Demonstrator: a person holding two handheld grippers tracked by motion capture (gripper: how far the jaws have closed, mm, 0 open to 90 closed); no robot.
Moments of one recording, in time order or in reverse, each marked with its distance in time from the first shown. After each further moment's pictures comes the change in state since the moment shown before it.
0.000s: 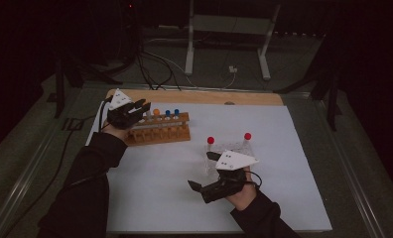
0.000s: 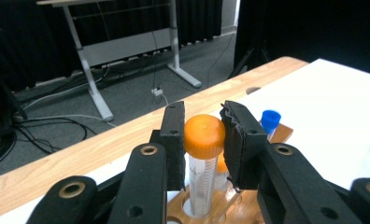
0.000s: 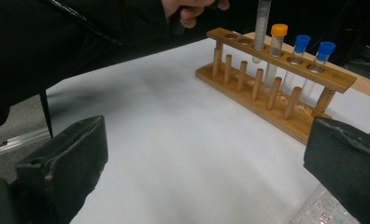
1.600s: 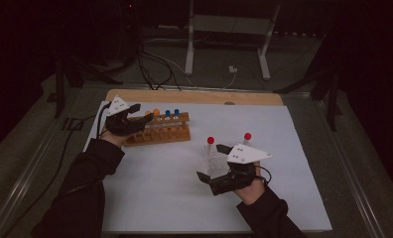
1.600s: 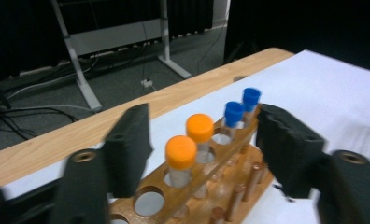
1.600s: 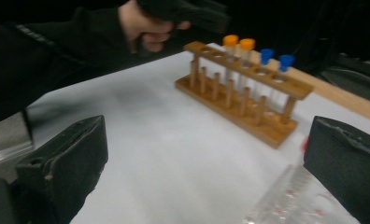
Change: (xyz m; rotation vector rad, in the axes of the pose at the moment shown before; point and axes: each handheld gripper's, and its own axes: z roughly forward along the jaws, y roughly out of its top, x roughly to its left) left arm -0.010 -0.007 -0.019 0.011 -0.064 -0.027; right arm -0.018 0.007 -0.019 -0.044 -0.063 0.017
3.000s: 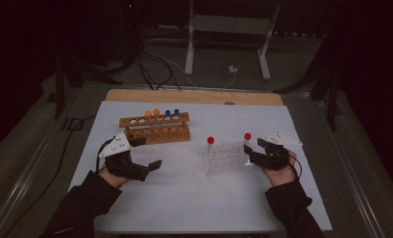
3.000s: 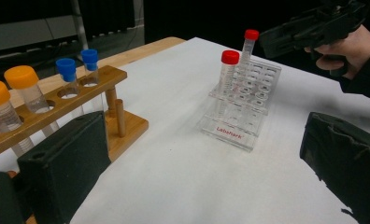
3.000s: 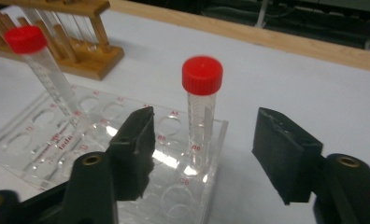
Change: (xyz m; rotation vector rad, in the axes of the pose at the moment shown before) left arm -0.076 -0.039 -0.056 0.004 -0.285 0.033; right arm -0.112 -0.066 -0.028 0.155 -0.437 0.217
